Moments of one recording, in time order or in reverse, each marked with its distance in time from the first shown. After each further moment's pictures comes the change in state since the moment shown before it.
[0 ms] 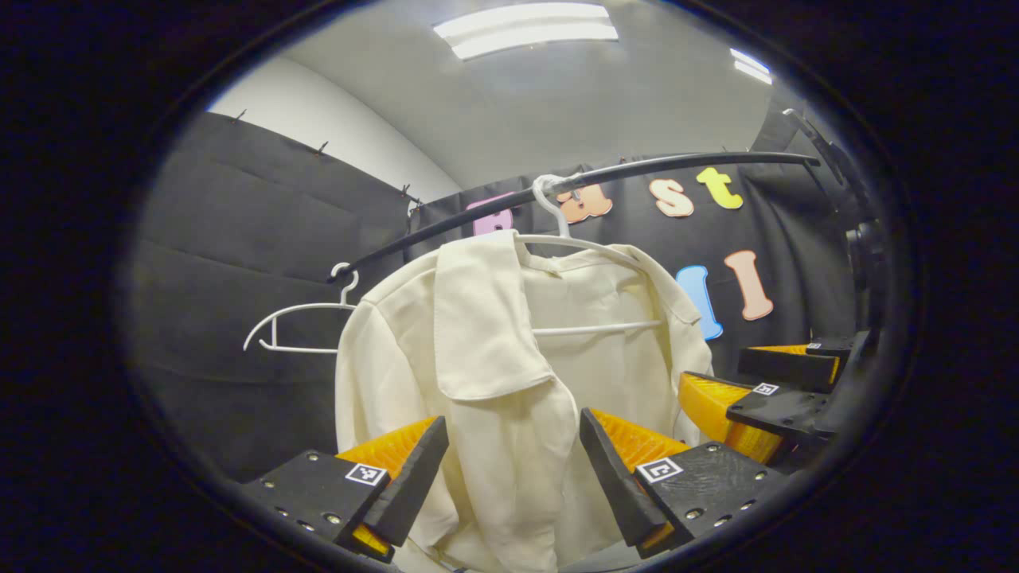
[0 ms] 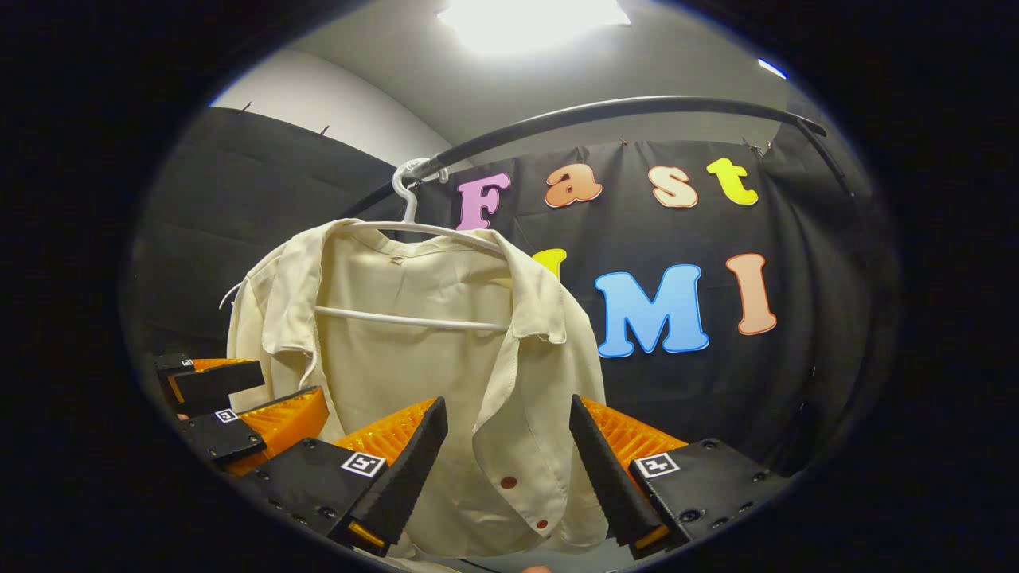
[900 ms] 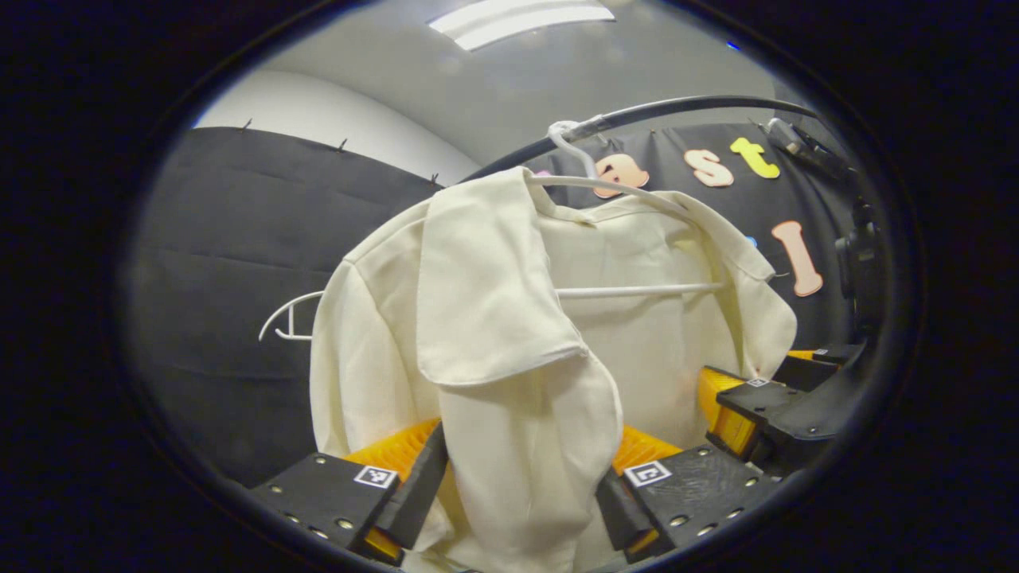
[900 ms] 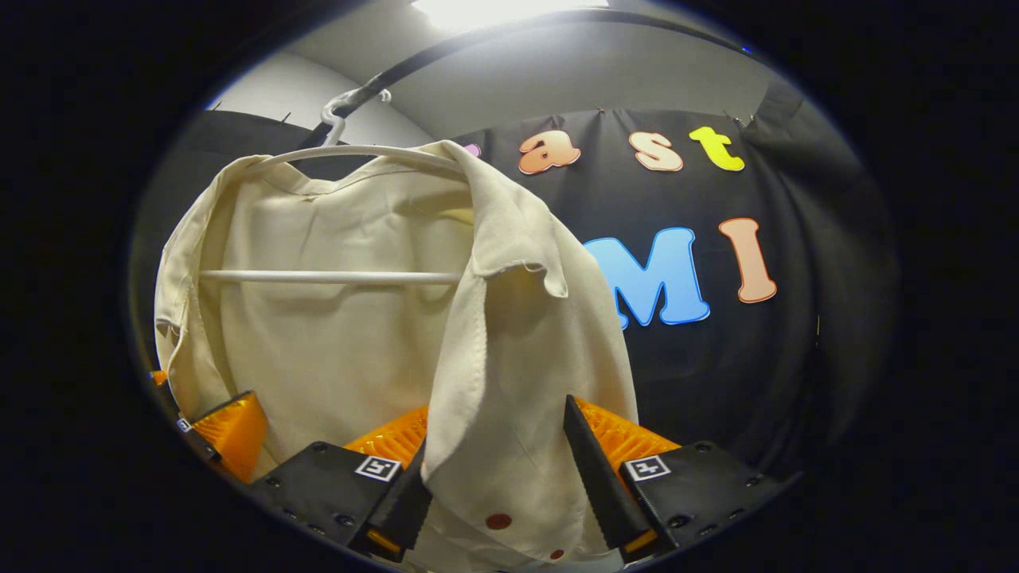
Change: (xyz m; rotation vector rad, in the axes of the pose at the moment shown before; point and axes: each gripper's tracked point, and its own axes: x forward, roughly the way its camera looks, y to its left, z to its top) left arm 0.041 0.016 -0.029 0.050 0.035 0.180; right arm 0.074 -0.013 -0.041 0.058 0.079 -0.102
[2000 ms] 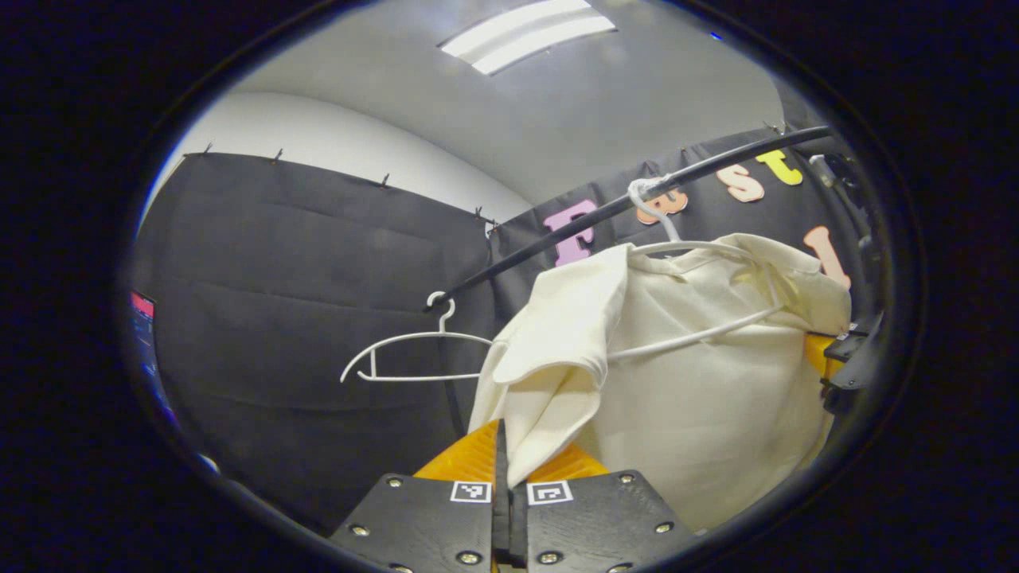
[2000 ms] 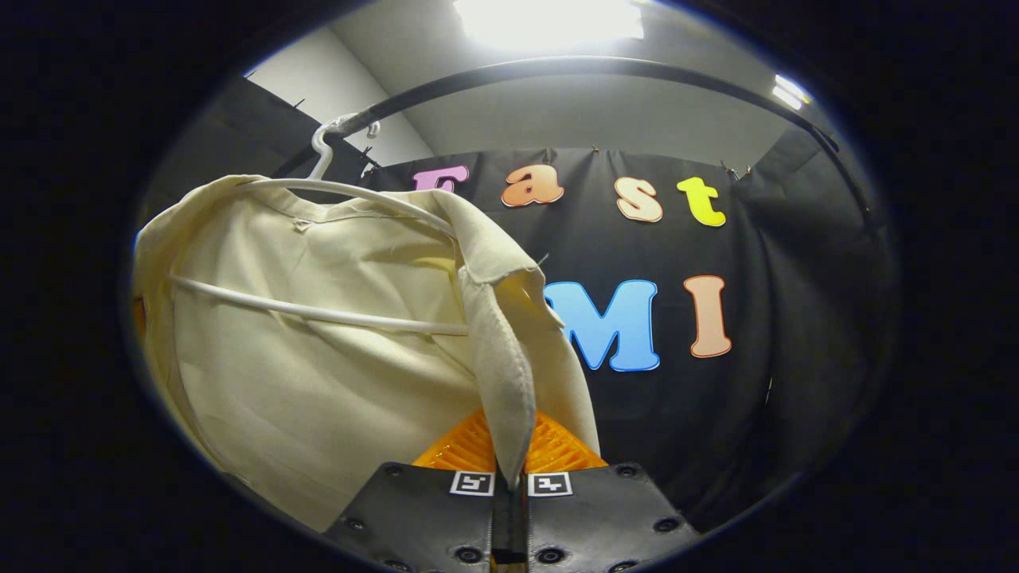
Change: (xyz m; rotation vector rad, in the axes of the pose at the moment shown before) left arm -0.045 0.093 0.055 0.055 -0.105 0.157; right arm -0.028 -0.047 0.050 -0.144 -0.115 -0.131
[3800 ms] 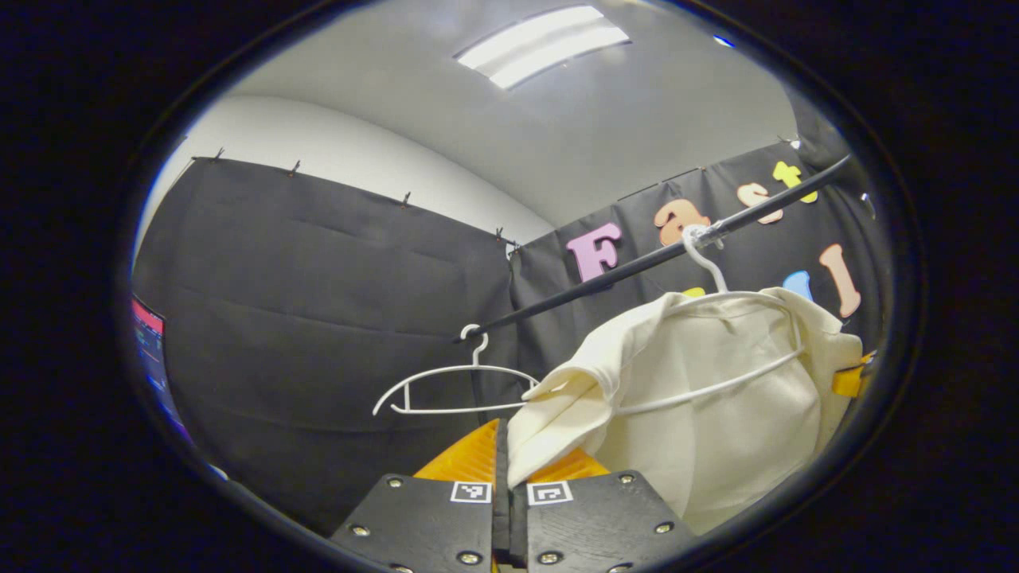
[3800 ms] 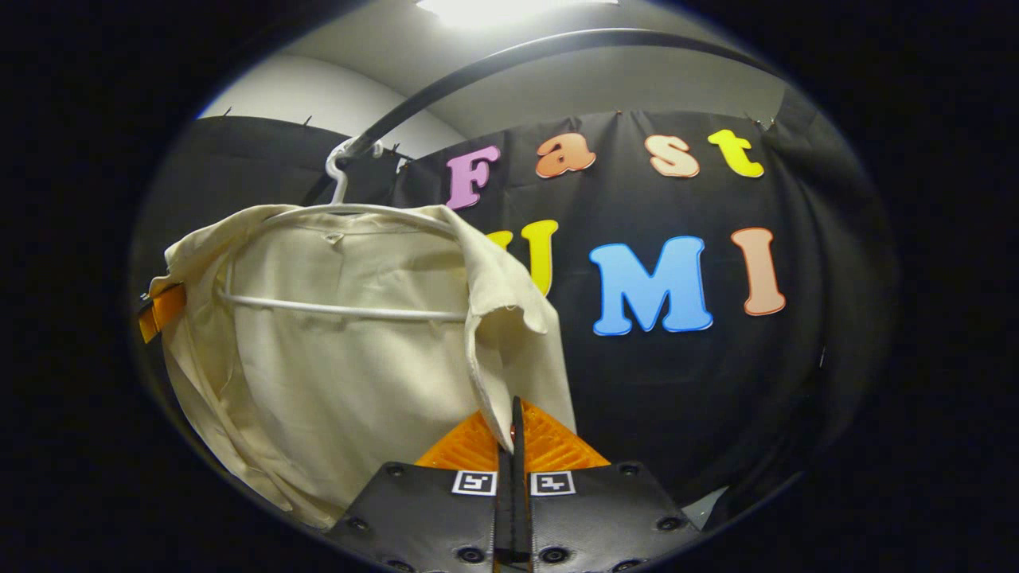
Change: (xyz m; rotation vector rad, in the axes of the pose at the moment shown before) left arm 0.009 0.045 0.037 -0.014 -0.055 0.037; right arm -0.032 0.004 -0.004 0.100 0.105 0.263
